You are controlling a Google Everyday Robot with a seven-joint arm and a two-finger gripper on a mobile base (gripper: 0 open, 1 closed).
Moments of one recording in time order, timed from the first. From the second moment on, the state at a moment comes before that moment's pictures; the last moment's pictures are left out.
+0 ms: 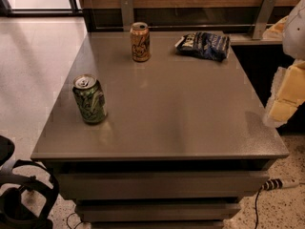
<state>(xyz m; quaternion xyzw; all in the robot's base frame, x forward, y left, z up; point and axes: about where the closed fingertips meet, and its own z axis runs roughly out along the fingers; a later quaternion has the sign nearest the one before) 0.438 -0.215 0.984 -0.60 0.78 -0.04 0.17</state>
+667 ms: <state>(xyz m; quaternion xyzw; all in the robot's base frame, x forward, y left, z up) 0.450 -0.221 0.987 -0.59 0.78 -0.05 0.18</state>
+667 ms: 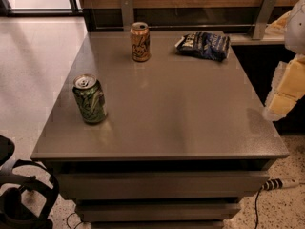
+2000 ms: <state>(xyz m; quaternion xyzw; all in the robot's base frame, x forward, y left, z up) 0.626 -0.271 0.981 -0.43 0.81 -0.02 0.39</state>
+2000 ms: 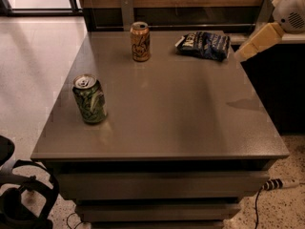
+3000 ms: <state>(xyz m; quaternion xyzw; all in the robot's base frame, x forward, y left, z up) 0.704 -0.246 0.943 -0.40 0.82 0.03 0.40</state>
